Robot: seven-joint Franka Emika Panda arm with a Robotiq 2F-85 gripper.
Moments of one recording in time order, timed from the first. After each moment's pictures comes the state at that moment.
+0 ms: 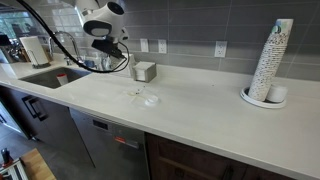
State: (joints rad) arm 0.09 0.10 0.04 -1.87 0.87 2.15 -0.84
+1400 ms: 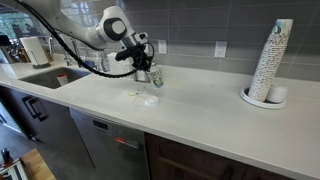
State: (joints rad) arm 0.02 0.17 -0.05 -1.89 -0.38 2.37 -0.13
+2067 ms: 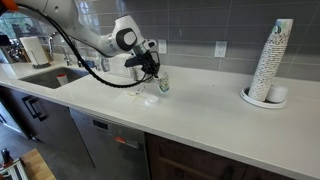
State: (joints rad) arm -0.01 0.30 -0.07 -1.81 -0.32 2.48 -0.03
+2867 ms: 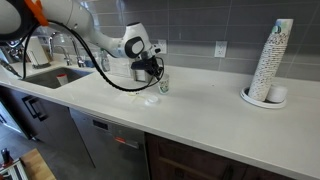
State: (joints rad) arm -0.05 0.46 -0.02 -1.66 -0.10 2.52 -0.15
